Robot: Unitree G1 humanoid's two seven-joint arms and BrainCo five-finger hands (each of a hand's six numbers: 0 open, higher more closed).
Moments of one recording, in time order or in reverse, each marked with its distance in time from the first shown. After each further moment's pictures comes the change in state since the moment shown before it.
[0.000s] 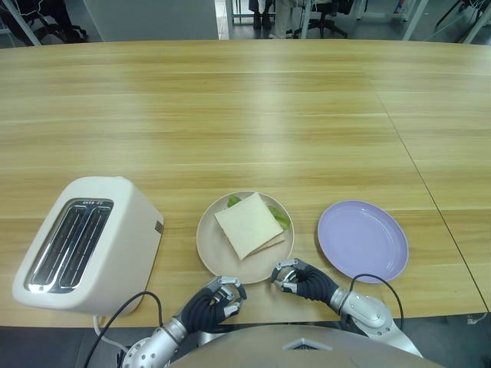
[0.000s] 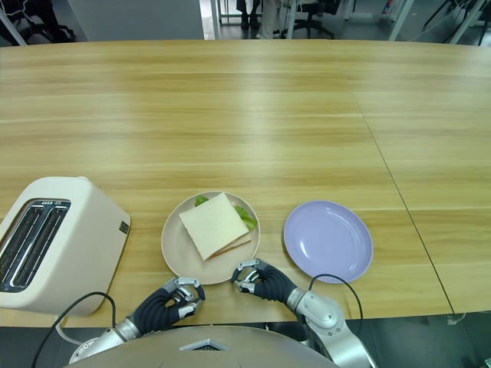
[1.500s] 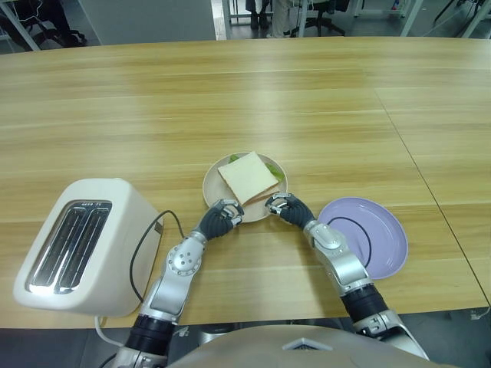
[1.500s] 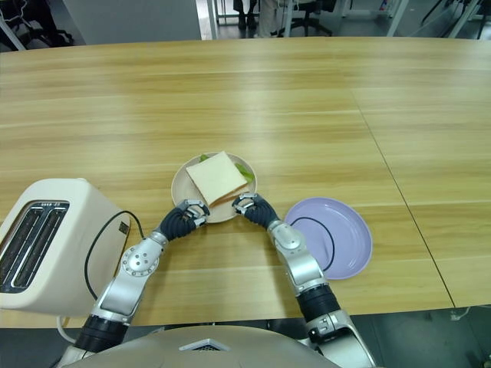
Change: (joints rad) left arm -0.712 -0.171 0.012 0.402 0.120 0.234 0.167; right arm -0.598 0.315 -0.142 0.602 -0.094 -0.046 -0.283
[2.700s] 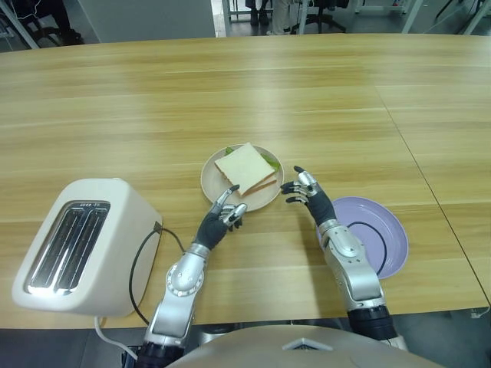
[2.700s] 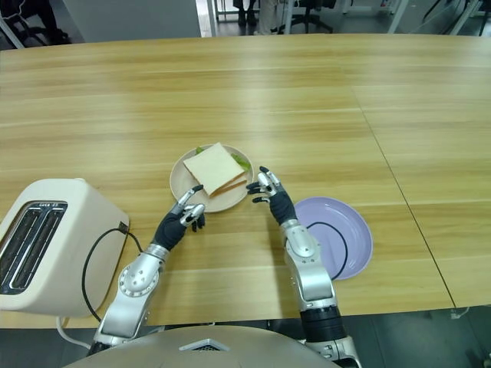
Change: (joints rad) left arm 0.277 -0.144 0.036 -0.265 -0.134 -0.127 0.072; right arm 0.224 0.044 -0.098 -0.459 0.024 0.086 -0.080
